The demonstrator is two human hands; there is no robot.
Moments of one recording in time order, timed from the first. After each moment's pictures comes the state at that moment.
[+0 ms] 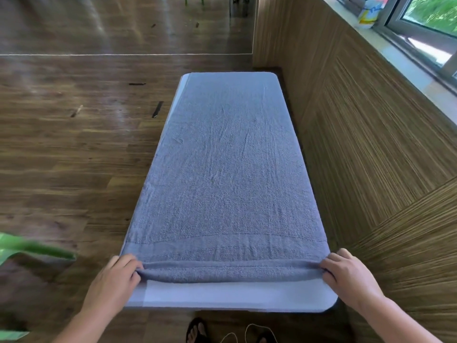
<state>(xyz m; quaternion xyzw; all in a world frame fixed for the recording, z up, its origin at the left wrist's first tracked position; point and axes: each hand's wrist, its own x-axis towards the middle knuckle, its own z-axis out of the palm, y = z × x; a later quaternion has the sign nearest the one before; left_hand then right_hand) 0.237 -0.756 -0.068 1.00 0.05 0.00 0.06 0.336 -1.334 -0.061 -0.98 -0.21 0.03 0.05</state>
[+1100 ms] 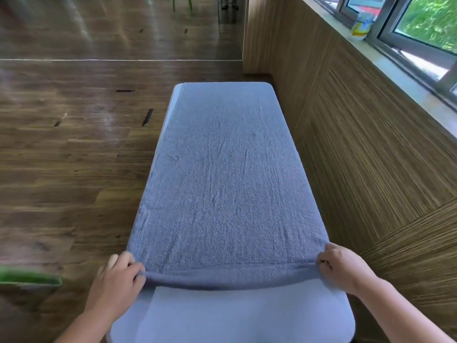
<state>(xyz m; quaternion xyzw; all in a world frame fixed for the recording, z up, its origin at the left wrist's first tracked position) 0.321 -0.737 -0.057 1.00 0.03 0.03 0.05 0.421 -1.289 -0.030 -0.98 -0.12 0.13 0.07</state>
